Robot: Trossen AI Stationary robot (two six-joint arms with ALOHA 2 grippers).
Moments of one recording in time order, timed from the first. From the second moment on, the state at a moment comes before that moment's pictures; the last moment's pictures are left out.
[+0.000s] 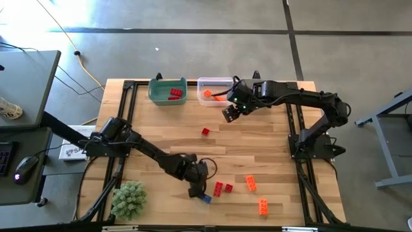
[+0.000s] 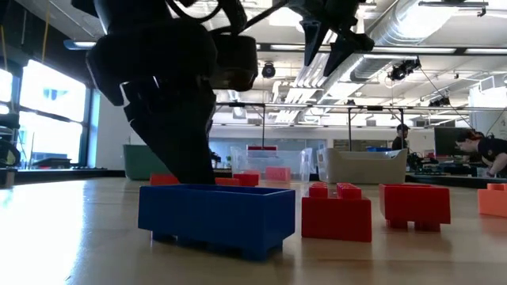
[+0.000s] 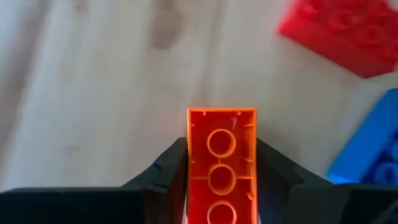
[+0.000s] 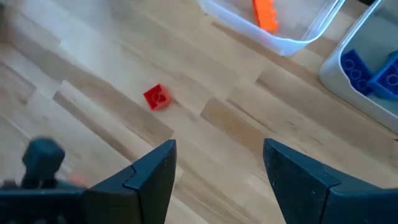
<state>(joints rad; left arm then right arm) -0.28 1.98 1.21 -0.39 -0.18 -0.58 -0.18 1.58 1.58 -1.14 0.15 0.78</state>
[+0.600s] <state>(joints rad) 0.14 1.76 1.21 -0.45 -0.16 -0.30 -0.16 1.58 1.58 -1.17 0.15 0.71</state>
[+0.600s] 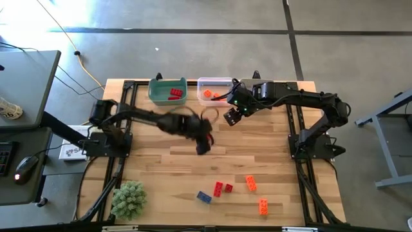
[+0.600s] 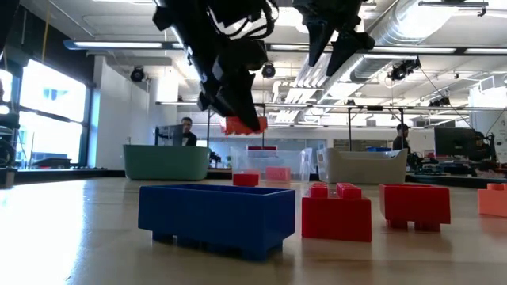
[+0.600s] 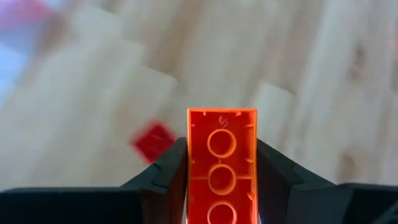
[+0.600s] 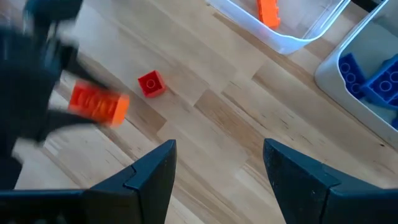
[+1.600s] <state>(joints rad) 0.67 1.77 1.22 -0.10 -0.07 0.20 0.07 1.60 1.58 -1.09 0.24 1.34</state>
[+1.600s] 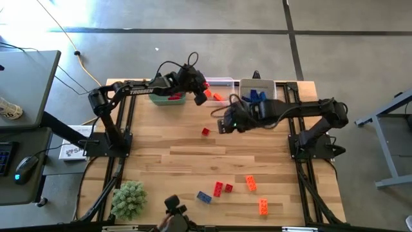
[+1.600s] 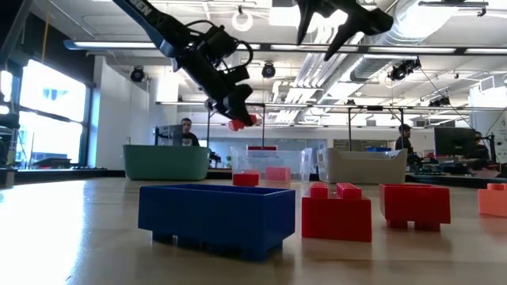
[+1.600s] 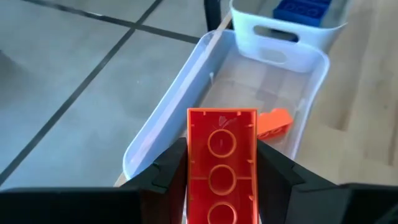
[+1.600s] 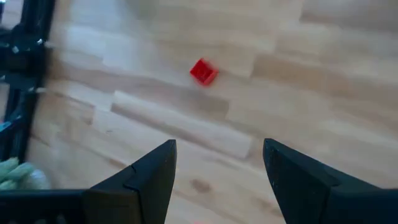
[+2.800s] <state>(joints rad) 0.66 1.79 1.22 -0.10 0.03 0.23 0.45 1.85 1.58 -1.00 0.17 2.12</state>
